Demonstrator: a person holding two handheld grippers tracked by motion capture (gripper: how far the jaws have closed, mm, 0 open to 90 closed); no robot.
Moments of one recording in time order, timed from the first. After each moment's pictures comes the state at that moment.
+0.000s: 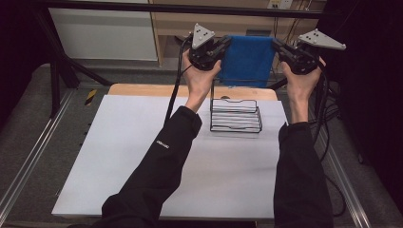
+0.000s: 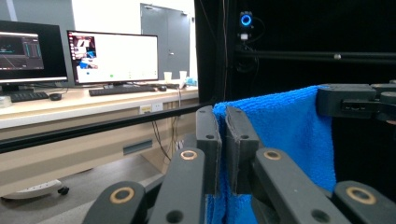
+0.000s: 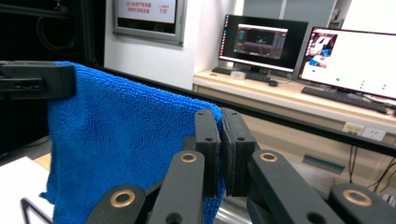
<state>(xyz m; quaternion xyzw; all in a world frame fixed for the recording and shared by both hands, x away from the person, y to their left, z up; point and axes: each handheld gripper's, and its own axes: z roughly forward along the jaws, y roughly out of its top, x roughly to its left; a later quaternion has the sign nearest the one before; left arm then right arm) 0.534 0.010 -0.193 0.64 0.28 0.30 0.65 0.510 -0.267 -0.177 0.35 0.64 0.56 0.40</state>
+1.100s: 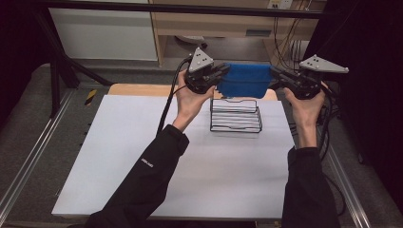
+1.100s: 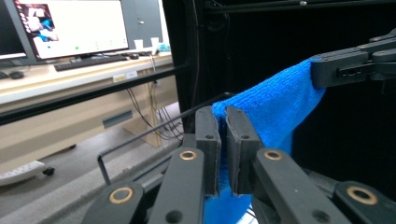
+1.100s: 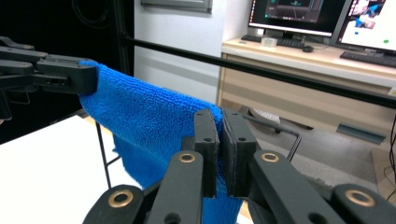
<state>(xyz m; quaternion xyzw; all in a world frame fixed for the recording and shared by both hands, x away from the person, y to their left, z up) 0.498 0.022 -0.227 0.71 0.24 0.25 0.62 0.466 -0.276 -0.213 0.35 0.68 0.55 0.33</state>
